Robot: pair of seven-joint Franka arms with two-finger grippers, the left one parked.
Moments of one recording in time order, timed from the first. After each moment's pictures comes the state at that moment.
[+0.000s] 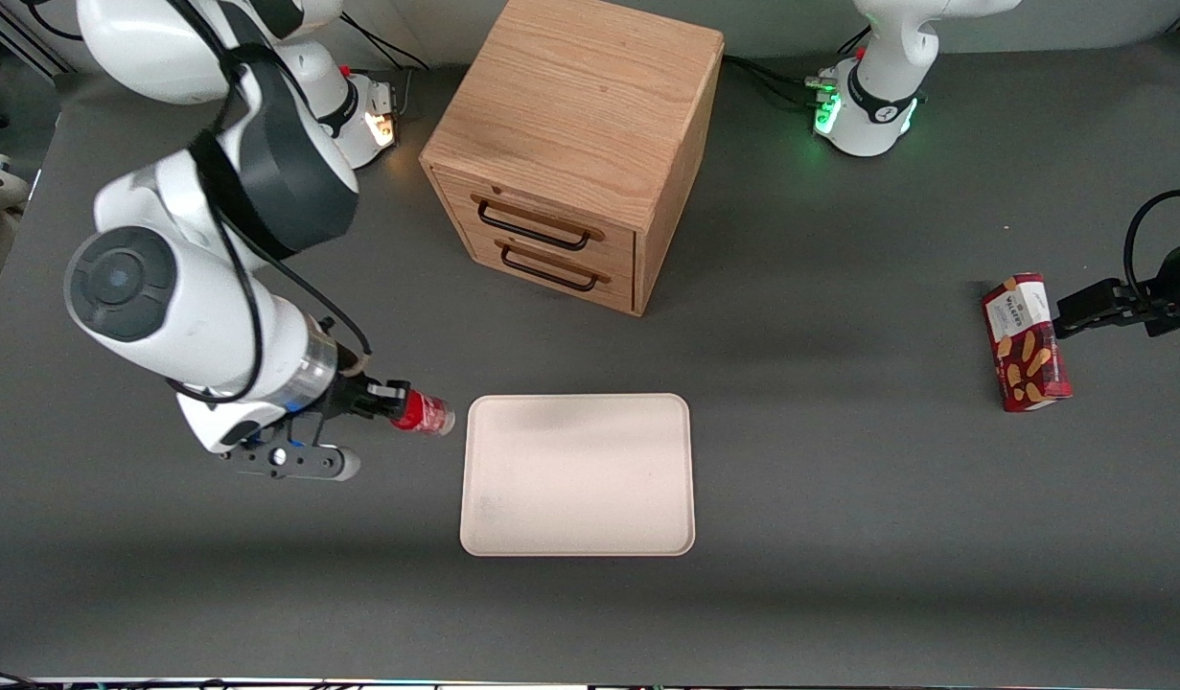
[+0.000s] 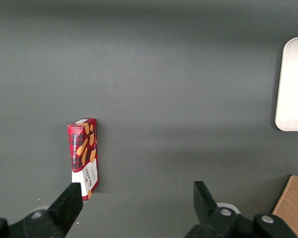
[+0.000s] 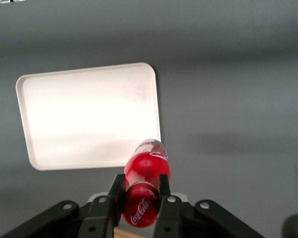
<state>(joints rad) 0.35 0.71 0.07 -0.81 -0.02 1.54 0.50</state>
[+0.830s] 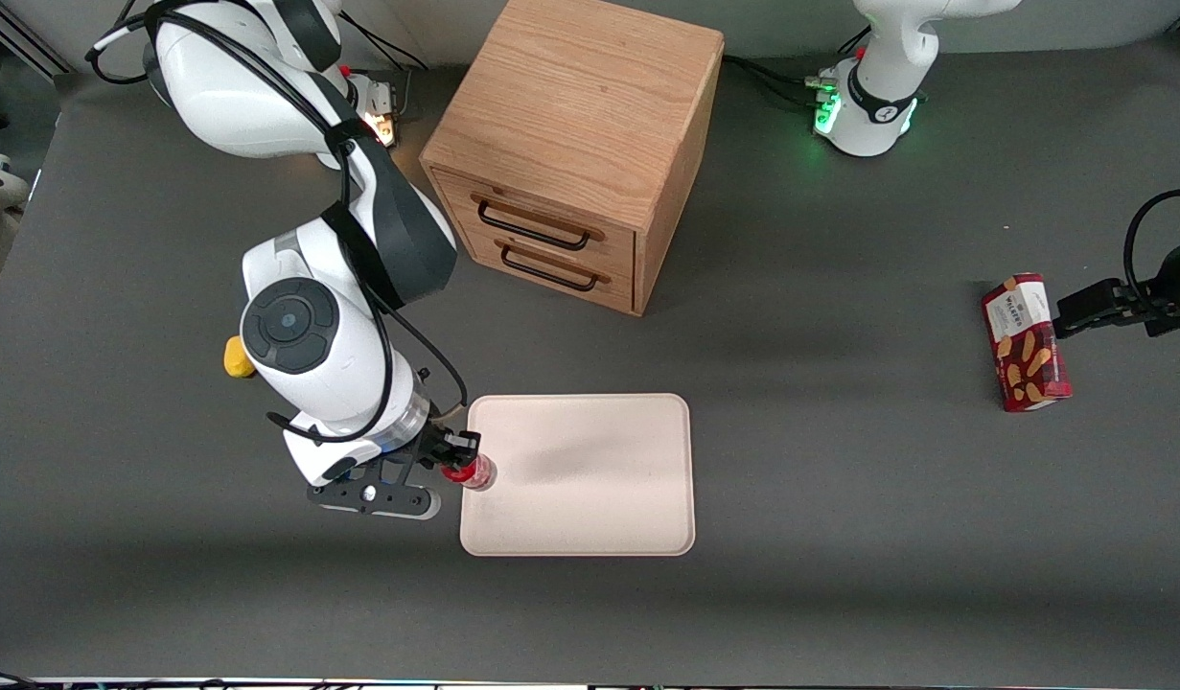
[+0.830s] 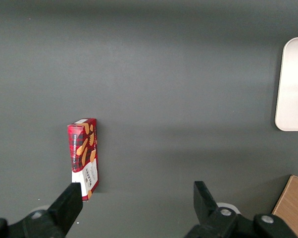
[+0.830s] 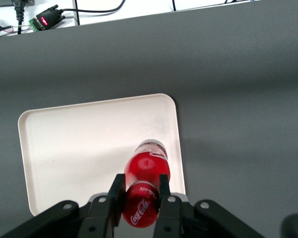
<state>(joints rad) 0.40 0.83 0.07 -0.77 -0.08 1.73 0.60</state>
